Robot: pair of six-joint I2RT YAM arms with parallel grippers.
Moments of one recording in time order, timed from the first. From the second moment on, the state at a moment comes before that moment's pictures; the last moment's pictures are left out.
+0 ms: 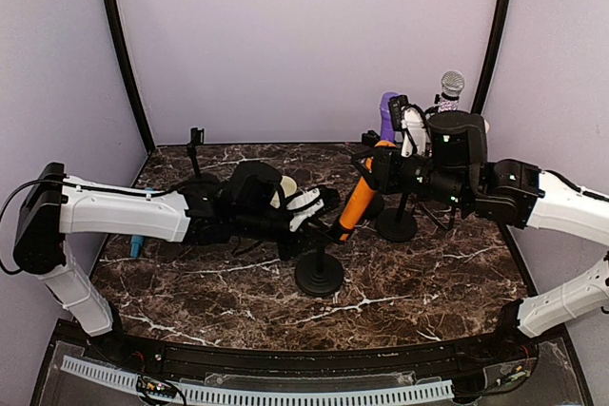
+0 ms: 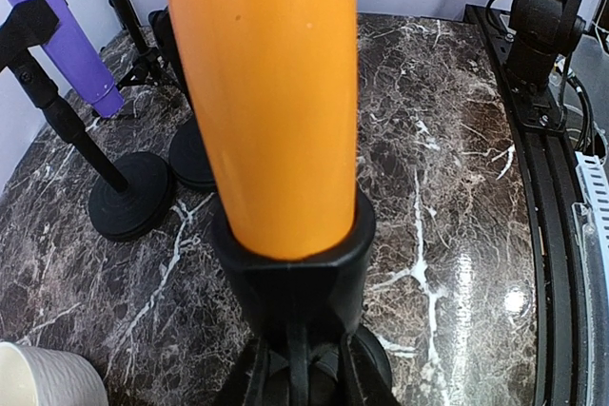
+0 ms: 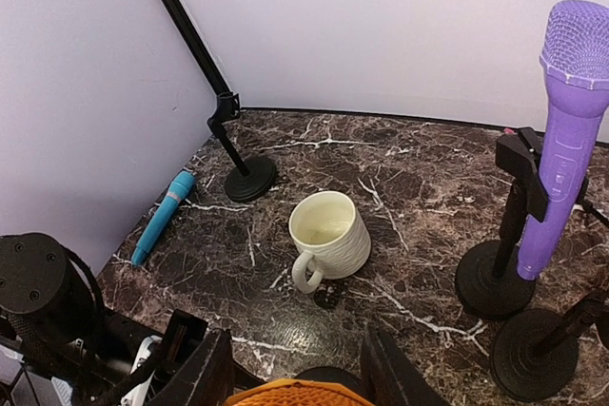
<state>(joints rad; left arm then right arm) -1.00 1.64 1.07 0.01 0.22 0.28 1.02 1.17 1.09 -0.23 0.29 0.46</state>
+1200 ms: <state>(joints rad) -1.01 1.66 1.08 0.03 0.23 0.28 1.00 1.16 1.14 -0.35 0.30 0.52</state>
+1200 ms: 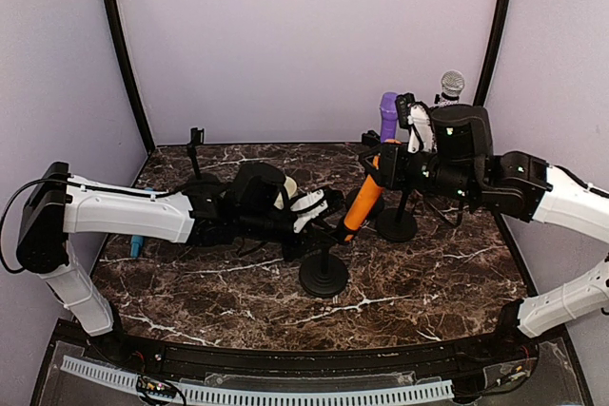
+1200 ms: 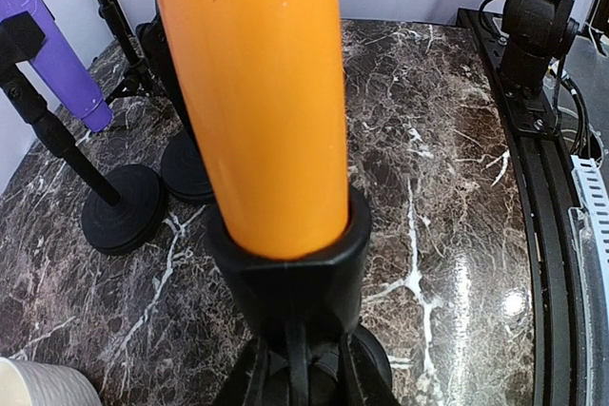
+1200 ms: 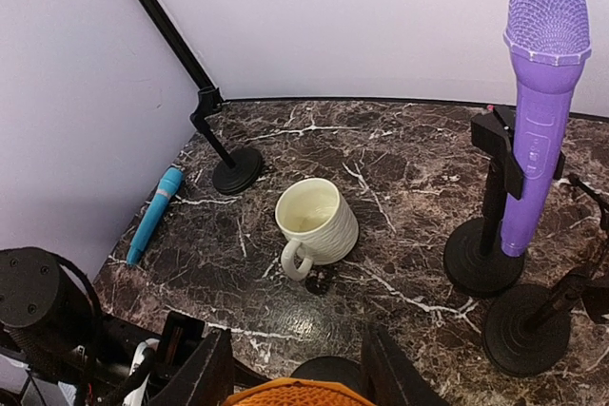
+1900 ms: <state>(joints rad) -1.01 1.66 1.08 0.03 0.24 0.30 0.99 1.13 1.13 -0.34 0.27 0.48</state>
